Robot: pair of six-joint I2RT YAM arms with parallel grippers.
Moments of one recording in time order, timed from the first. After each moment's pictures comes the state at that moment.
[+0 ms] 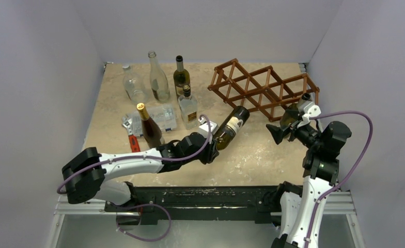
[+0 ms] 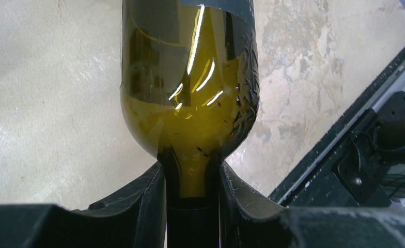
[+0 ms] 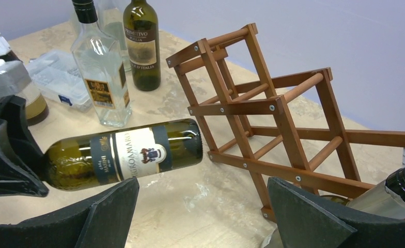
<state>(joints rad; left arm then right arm) -1.09 1.39 0.75 0.10 -0.20 -0.49 -0.42 0.58 0.76 -0.37 -0.99 -0.26</state>
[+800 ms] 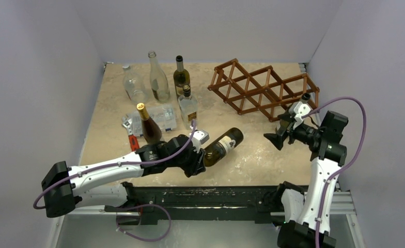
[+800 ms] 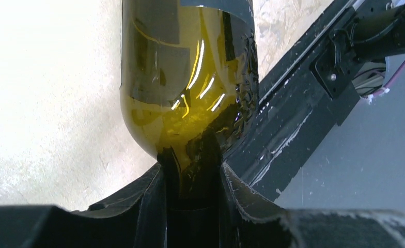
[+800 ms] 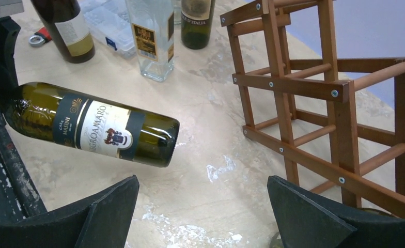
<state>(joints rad) -1.09 1.12 0.74 -0.33 0.03 -0.51 -0.42 0.77 0.89 -0.79 -1.14 -0.74</state>
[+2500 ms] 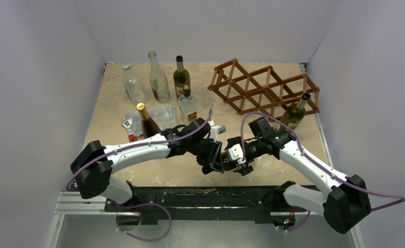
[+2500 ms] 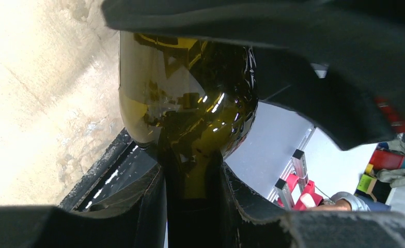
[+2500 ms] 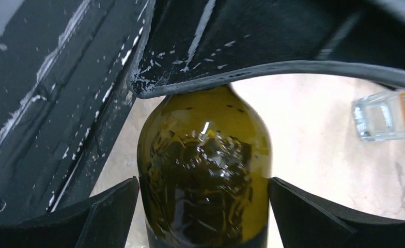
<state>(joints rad) -0.99 1.46 0.97 -0.34 0.51 -0.74 0.51 1.09 0.73 -0.75 -0.85 -1.34</state>
